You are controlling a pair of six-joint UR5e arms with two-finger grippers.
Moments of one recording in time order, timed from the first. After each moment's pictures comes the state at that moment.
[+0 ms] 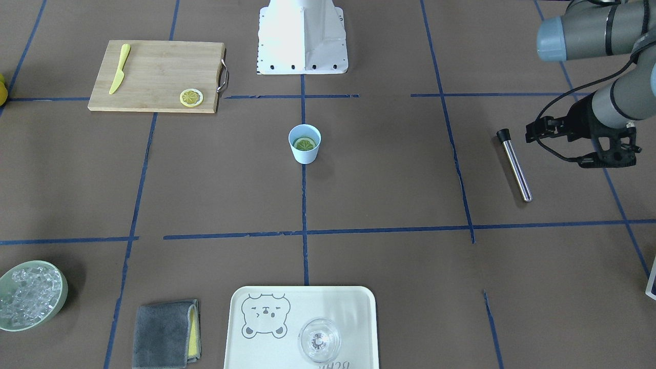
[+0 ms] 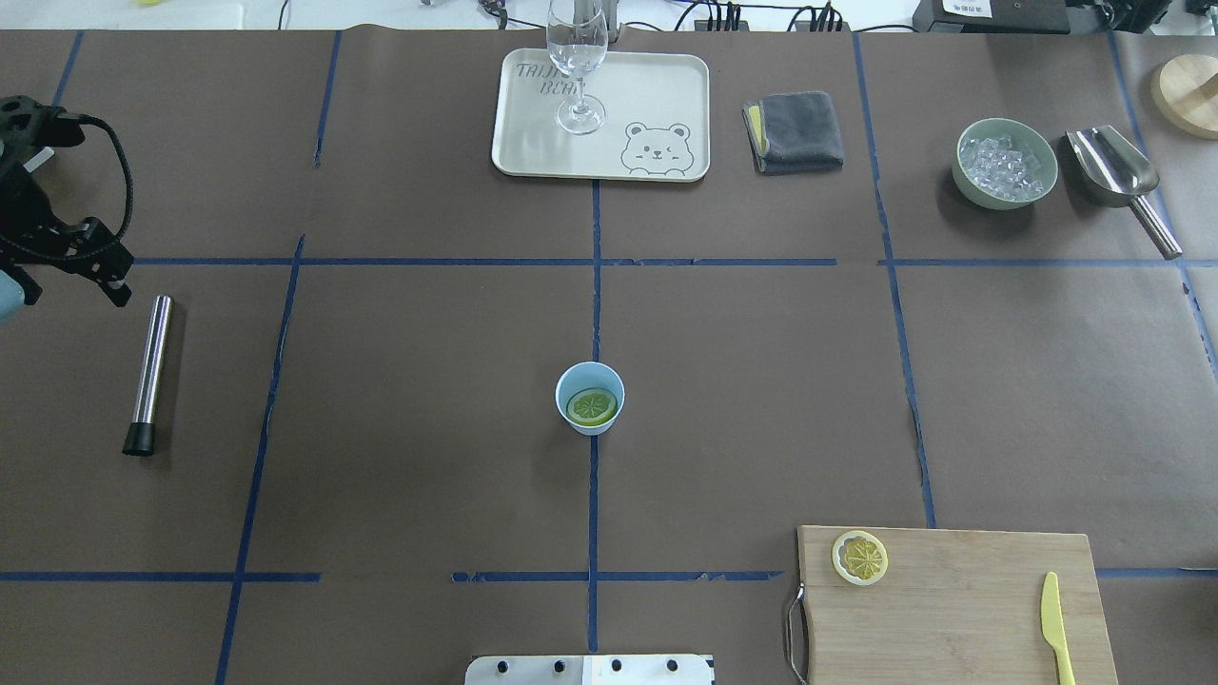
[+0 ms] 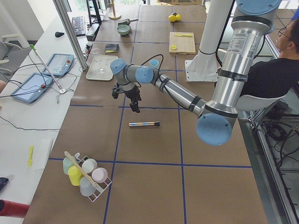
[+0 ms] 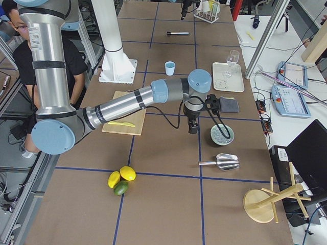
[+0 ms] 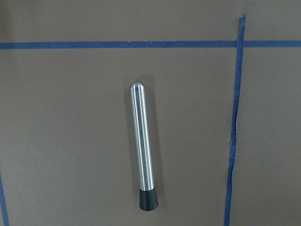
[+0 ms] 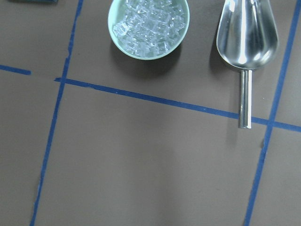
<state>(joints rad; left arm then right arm) -1.10 -1.81 -1.78 -1.21 -2.37 -0.39 1.49 -1.52 1.89 -1.84 2.45 -0.07</state>
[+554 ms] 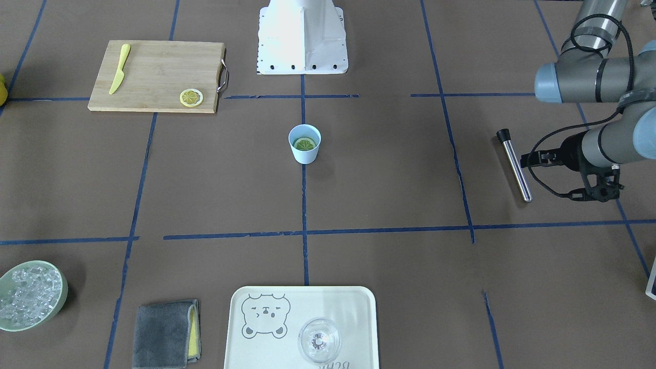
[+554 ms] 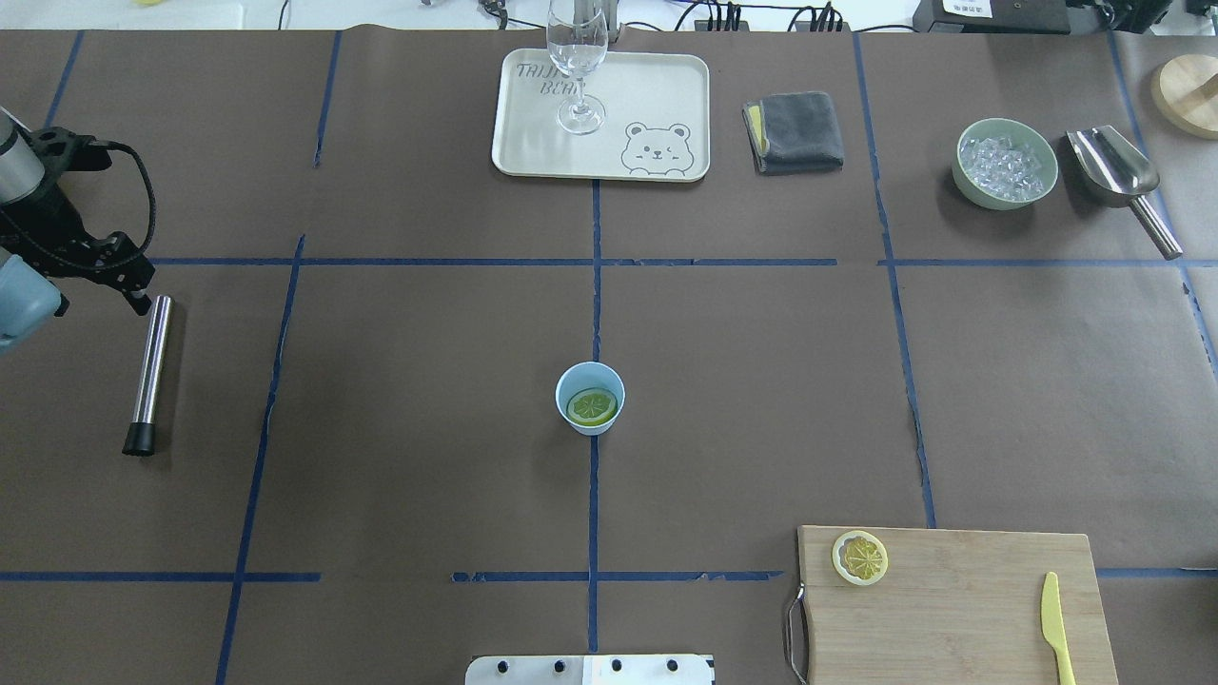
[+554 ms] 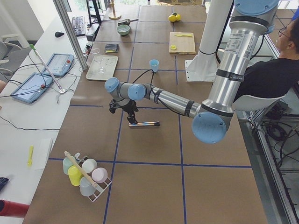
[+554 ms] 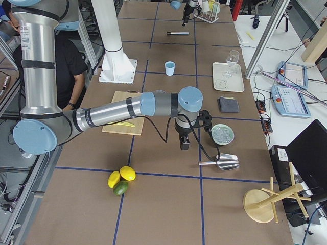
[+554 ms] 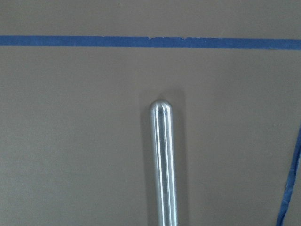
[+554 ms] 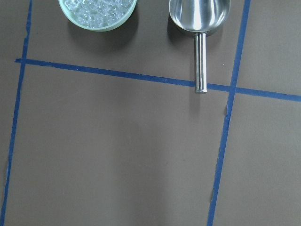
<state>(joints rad) -1.07 -1.84 -1.56 -1.37 -2.44 -0.44 1.55 -1.60 1.87 -1.84 2.44 -0.12</state>
